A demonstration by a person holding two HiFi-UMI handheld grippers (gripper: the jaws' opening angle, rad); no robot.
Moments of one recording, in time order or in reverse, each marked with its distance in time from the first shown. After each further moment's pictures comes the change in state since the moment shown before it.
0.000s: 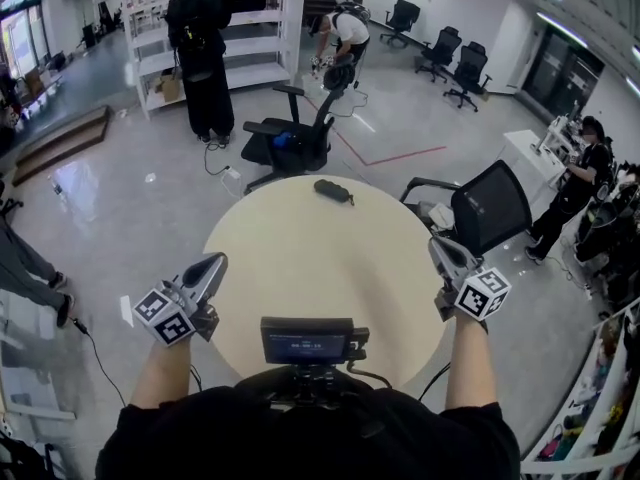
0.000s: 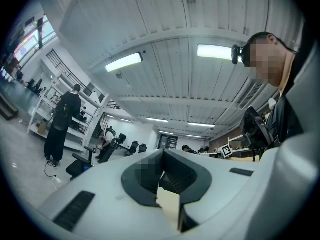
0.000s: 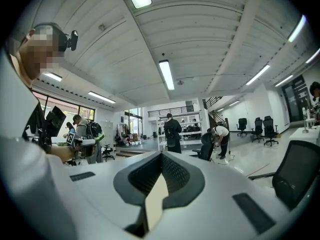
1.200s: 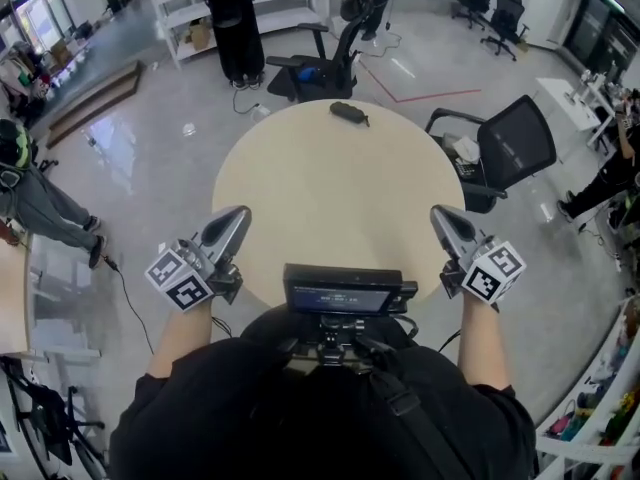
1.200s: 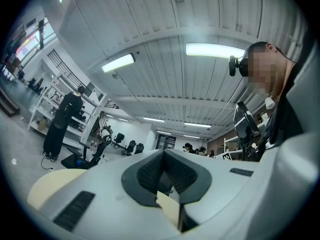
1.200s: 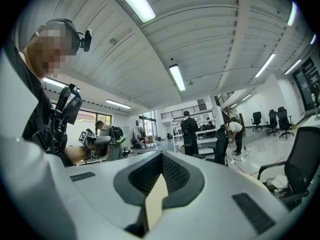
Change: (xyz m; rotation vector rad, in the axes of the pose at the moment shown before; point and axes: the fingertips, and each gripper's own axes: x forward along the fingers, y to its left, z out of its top) left arm -0.010 -0.189 -0.045 -0.012 -0.007 0.006; right arm -0.141 0.065 -0.044 0.034 -0.022 0.182
